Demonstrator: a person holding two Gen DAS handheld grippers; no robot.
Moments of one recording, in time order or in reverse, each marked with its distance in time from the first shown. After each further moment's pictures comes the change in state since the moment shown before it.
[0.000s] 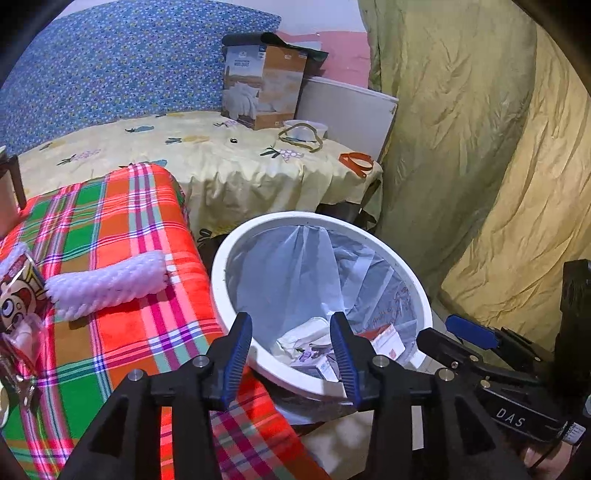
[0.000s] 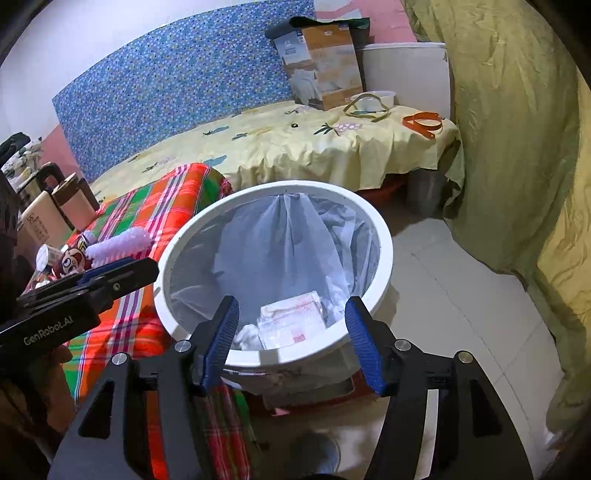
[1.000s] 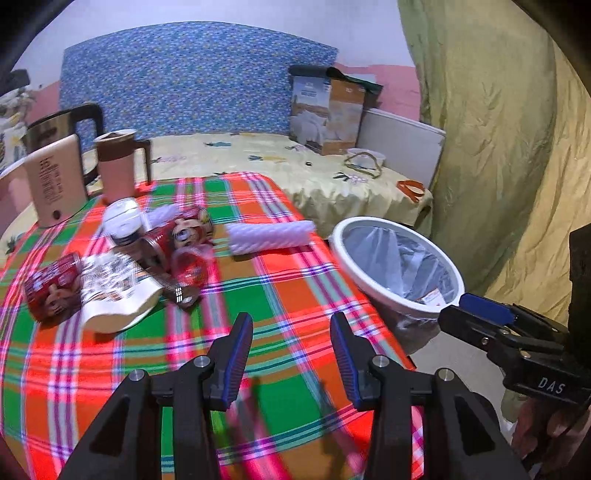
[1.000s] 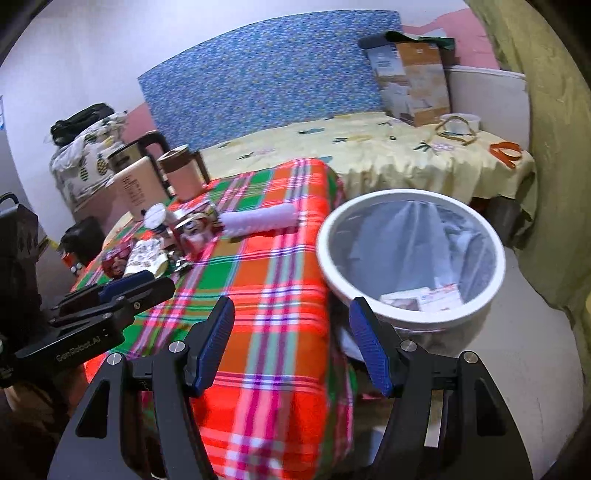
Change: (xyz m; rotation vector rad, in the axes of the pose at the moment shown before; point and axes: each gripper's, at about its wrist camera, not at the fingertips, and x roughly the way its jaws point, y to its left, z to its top) left arm -0.140 0.063 -0.078 -0.091 -0.110 0.219; right arm -0.034 0.094 -0.024 -0.173 -0.011 0.286
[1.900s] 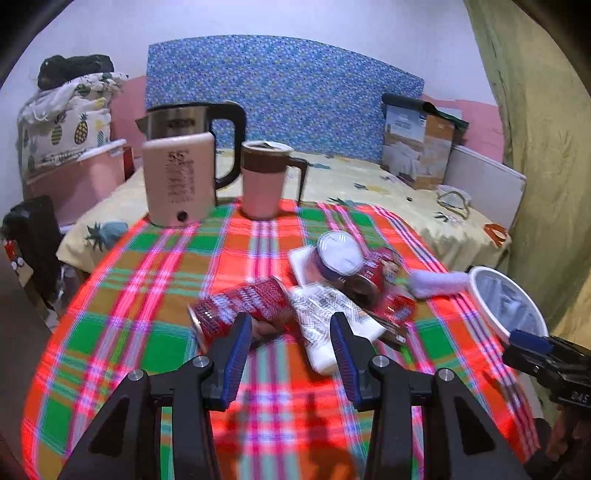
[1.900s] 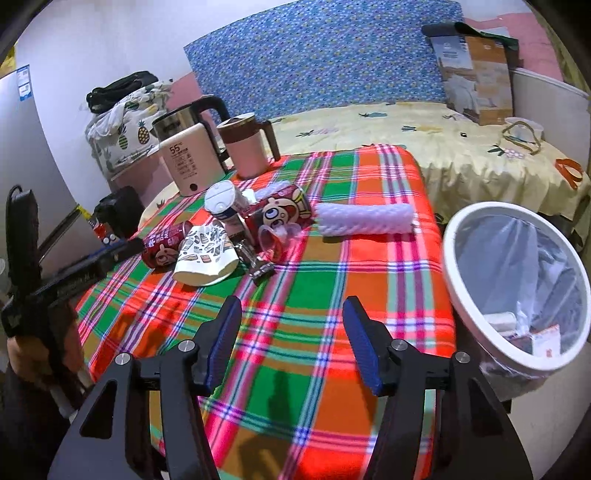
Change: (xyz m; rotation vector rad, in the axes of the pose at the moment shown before) left arm -0.037 0.167 0.022 -0.124 -0.093 0.263; right arm 0.053 0.077 0.016 -0.087 0.084 0.137
